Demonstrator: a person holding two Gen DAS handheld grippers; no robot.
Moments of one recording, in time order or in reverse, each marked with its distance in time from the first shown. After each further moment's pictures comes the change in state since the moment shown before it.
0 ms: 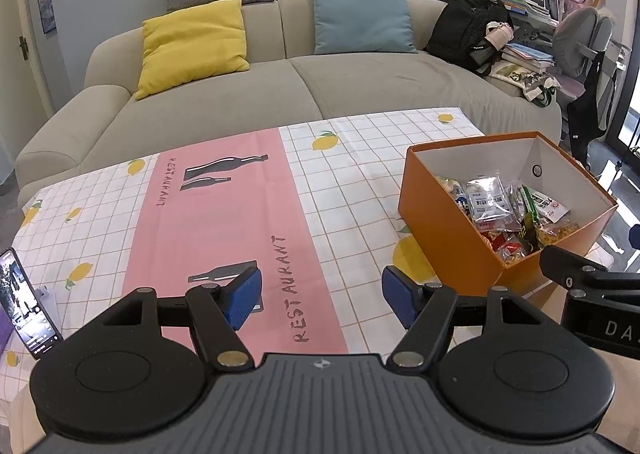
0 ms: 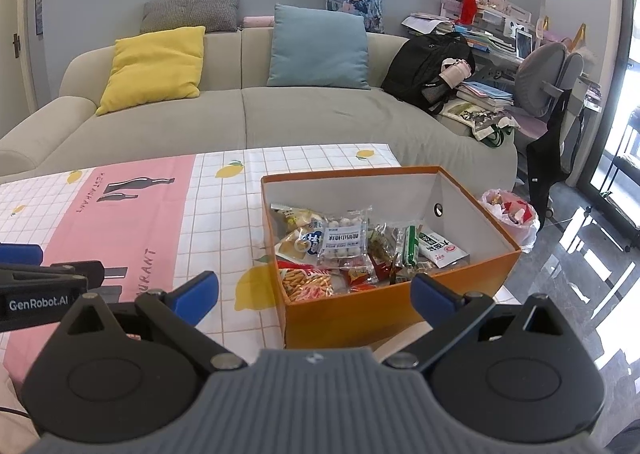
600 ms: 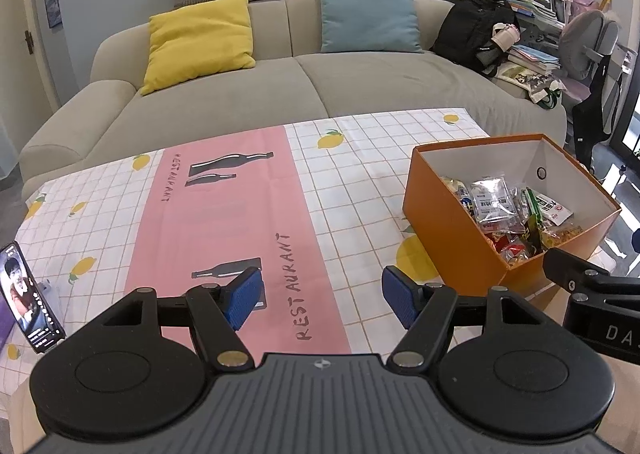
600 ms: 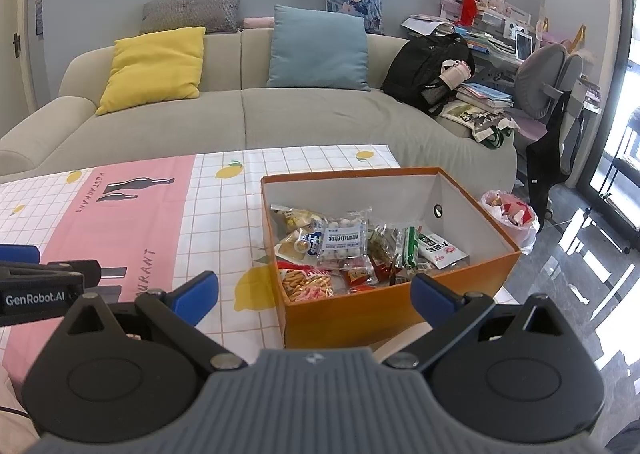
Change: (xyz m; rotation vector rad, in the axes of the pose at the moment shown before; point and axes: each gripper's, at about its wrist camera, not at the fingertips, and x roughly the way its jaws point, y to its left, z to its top) left arm -0.001 0.004 0.002 -0.014 0.004 0.012; right arm -0.001 0.002 0.000 -0.003 -0.004 -0.003
